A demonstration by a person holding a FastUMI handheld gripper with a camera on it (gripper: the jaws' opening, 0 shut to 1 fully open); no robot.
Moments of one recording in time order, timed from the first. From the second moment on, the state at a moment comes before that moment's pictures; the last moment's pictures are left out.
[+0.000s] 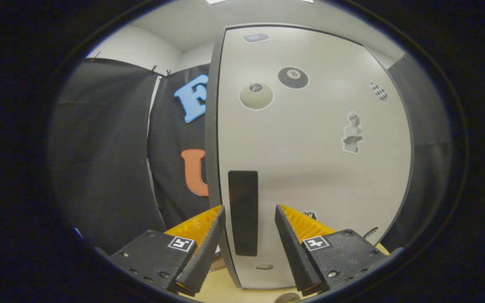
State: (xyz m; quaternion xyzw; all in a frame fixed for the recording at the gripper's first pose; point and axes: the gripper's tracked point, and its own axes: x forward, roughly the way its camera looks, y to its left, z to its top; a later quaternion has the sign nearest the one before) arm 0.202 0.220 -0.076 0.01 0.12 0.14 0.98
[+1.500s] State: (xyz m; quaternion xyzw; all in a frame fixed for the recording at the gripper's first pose) arm 0.101 0.170 -0.064 -0.01 0.15 0.26 0.95
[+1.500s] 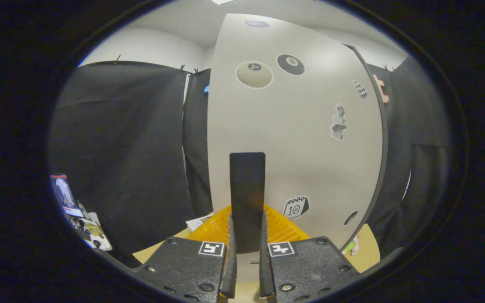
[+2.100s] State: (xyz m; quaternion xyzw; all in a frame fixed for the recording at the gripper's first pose) arm 0.070 0.118 -0.056 0.00 0.13 0.27 0.95
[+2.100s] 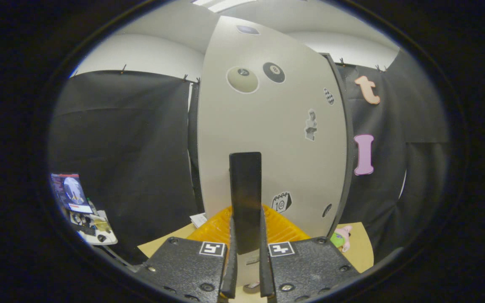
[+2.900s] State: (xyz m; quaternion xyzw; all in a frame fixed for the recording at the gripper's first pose) arm 0.063 0.037 -0.044 -0.03 0.10 0.17 0.98
